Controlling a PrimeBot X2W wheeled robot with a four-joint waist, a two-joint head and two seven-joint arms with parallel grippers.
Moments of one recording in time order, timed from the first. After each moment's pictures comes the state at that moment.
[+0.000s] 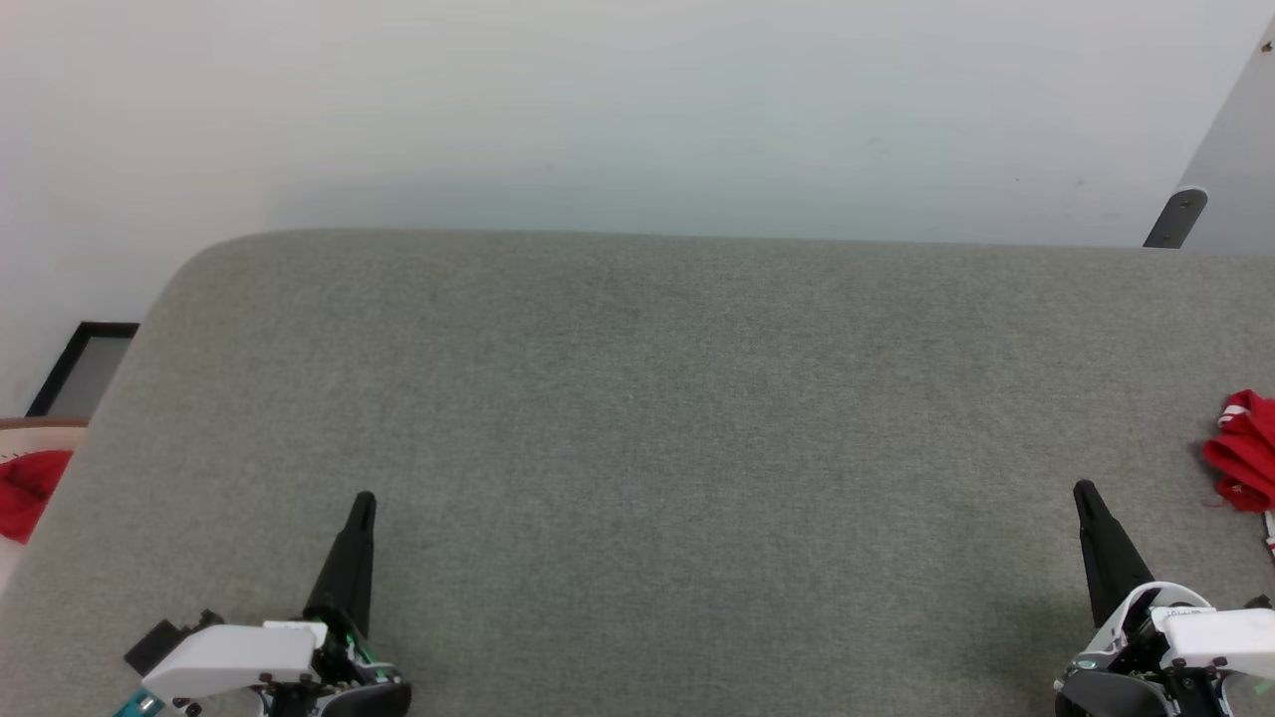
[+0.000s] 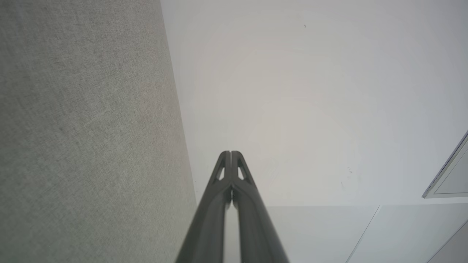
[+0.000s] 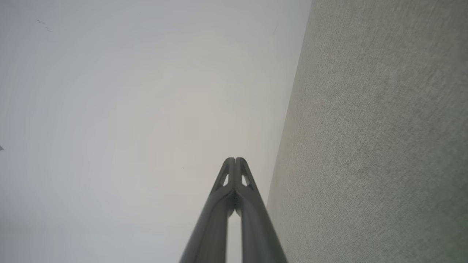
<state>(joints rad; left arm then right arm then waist) -0.10 0.06 0.11 0.25 -1.62 -0.13 0.11 -0.11 -0.05 -0.11 0.25 1.61 0.13 0.11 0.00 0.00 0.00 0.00</state>
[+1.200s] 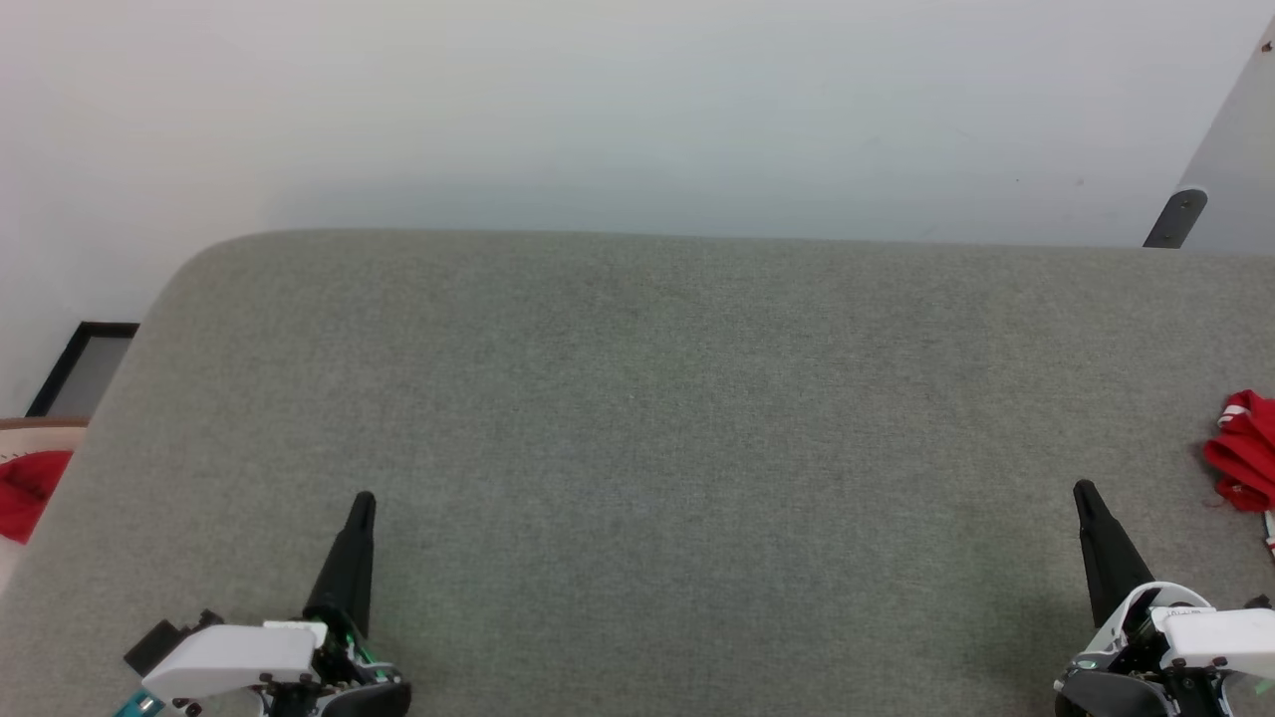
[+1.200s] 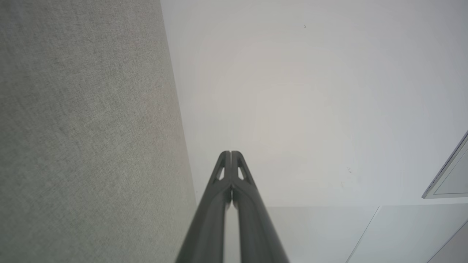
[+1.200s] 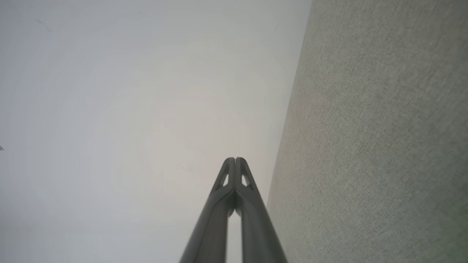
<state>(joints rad) -0.10 0.05 0.11 0.25 -1.62 -0.13 0.11 -0.11 -0.05 -0.11 0.25 1.61 0.13 0.11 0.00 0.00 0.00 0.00</state>
